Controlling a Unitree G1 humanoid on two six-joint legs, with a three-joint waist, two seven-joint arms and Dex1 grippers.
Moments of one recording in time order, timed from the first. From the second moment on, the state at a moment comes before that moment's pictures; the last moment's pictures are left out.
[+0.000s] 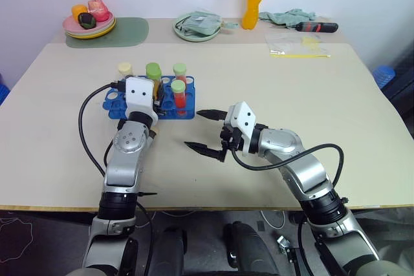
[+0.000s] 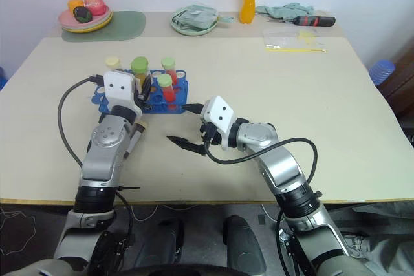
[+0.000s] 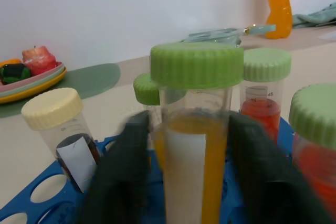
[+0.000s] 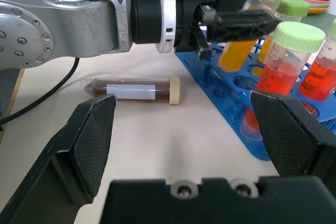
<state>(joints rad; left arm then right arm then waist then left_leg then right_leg) -0.42 0.17 0.06 -0.05 0.01 0.21 -0.08 -0.47 -0.35 0.30 -0.21 0.24 0.38 0.78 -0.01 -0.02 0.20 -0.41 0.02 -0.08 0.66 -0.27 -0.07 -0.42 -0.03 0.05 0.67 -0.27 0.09</state>
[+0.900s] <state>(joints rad) -0.52 0.91 0.13 -0.50 -0.92 1.61 -0.10 -0.50 -0.43 0.31 -0.23 0.25 0.39 0.94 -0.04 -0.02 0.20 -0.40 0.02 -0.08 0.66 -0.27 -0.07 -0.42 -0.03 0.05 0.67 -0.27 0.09</state>
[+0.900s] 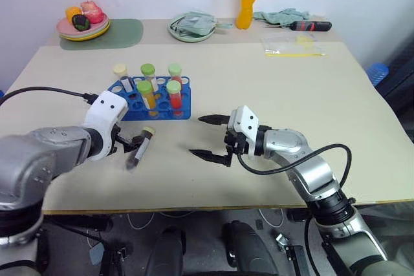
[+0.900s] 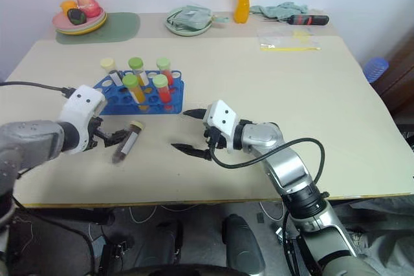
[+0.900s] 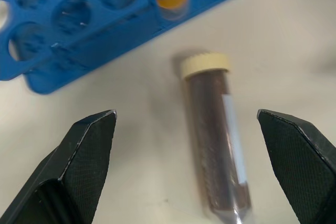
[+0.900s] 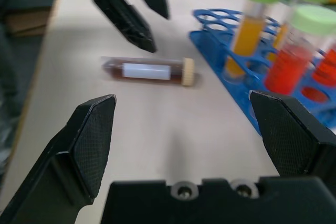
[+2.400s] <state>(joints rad) -0.32 0.45 0.13 -0.11 -0.21 0.11 0.18 -0.49 -0.39 0.34 -0.25 0.28 0.41 0.94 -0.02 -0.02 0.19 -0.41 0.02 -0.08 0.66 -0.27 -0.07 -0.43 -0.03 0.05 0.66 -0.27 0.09</state>
